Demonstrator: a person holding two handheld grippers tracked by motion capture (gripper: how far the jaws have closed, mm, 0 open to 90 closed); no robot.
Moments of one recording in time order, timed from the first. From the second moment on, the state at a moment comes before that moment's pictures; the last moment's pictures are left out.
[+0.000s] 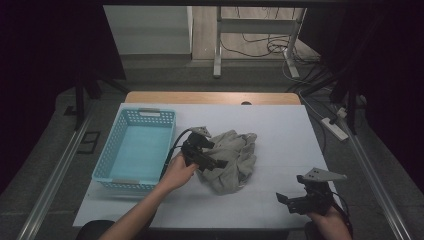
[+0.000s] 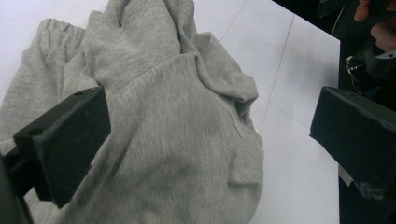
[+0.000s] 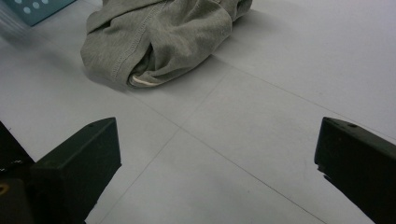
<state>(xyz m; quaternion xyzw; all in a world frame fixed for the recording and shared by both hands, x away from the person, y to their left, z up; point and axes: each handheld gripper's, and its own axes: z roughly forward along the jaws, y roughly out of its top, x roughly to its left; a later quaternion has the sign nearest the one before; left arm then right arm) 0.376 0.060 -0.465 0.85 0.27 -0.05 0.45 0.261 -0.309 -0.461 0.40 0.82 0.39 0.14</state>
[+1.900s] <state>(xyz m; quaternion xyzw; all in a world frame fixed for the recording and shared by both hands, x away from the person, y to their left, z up) 0.343 0.109 -0.460 0.84 0.30 -0.05 0.45 0.262 -0.308 -0.461 0.40 0.82 0.39 0.14</state>
